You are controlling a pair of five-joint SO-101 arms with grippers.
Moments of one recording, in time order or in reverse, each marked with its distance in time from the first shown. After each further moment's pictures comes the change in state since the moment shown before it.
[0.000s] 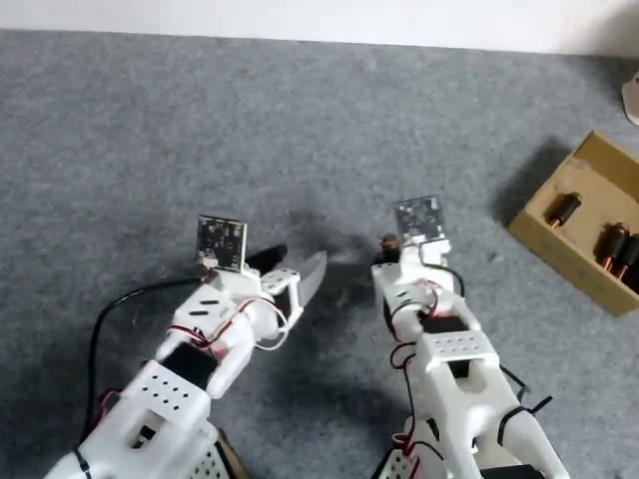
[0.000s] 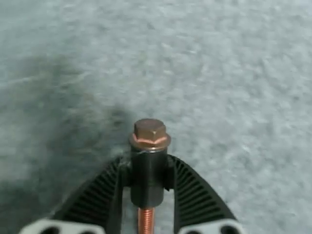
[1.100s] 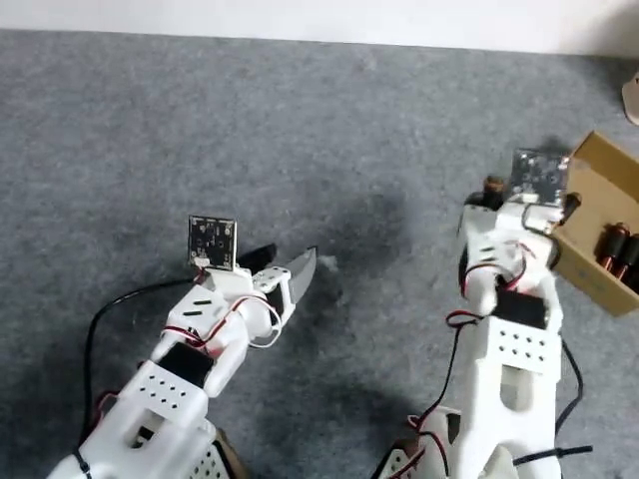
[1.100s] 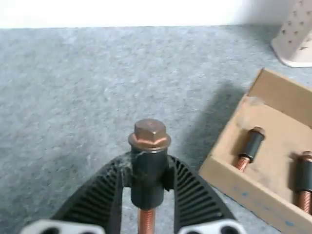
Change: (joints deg) left arm -2.0 0.1 1.1 0.0 0.0; right arm 19.8 -12.1 -21.0 20.1 0.0
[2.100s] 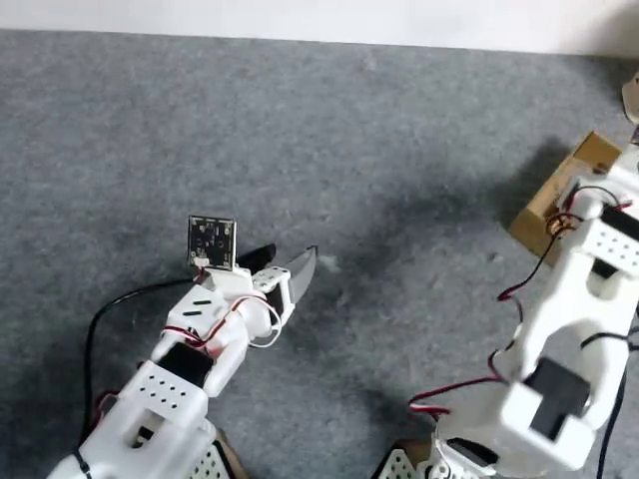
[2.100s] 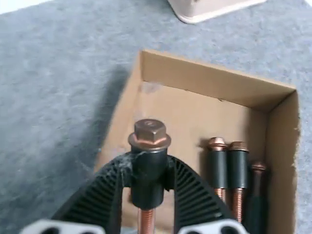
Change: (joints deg) left arm 0.1 0.0 0.0 0.0 0.0; right arm 19.8 46.5 -42.0 6.4 -0.4
